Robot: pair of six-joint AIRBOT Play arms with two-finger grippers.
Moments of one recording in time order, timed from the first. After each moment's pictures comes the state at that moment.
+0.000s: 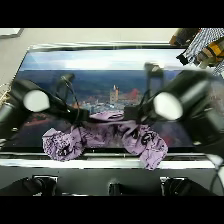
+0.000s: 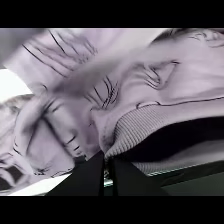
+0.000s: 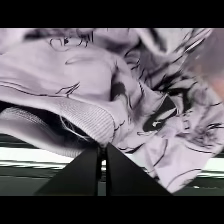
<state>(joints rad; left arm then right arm) -0.64 -1.20 1.33 1.46 -1.45 -2.08 0.77 -1.14 1.47 -1.71 1.63 2.31</state>
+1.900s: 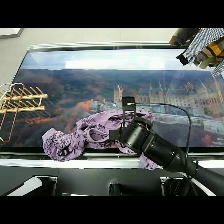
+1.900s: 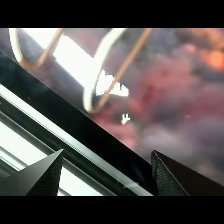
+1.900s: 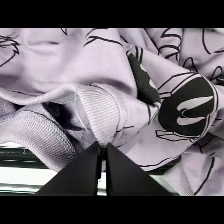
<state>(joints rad) 0.87 -1.18 1.06 1.50 -1.15 -1.29 0.99 -1.13 1.15 -1.83 1.33 2.55</state>
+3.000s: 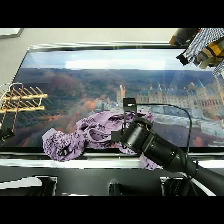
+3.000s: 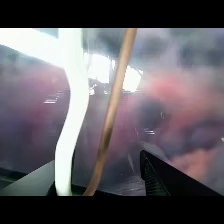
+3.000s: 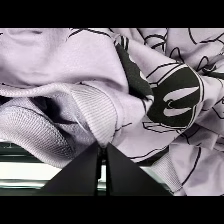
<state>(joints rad) 0.87 -1.50 1.07 1.39 -1.00 -0.88 0.99 -1.13 1.15 -1.83 1.39 2.54</state>
